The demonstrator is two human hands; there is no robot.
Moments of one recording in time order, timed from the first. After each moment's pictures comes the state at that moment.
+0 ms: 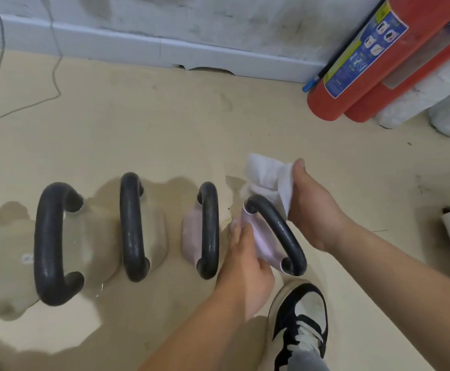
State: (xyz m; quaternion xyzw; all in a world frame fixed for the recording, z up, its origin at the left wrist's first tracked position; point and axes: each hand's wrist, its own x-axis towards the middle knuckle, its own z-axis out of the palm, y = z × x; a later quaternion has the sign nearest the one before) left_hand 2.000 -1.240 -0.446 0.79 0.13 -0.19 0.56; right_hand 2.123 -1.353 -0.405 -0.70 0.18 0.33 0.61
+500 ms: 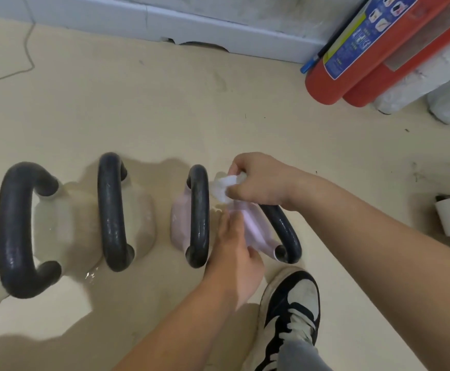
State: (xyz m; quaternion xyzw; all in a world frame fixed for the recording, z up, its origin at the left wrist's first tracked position) left_hand 1.996 -1.242 -0.461 0.75 0.18 -0.18 0.61; right_hand 2.142 -1.295 -0.395 -0.90 -0.07 0.38 0.17
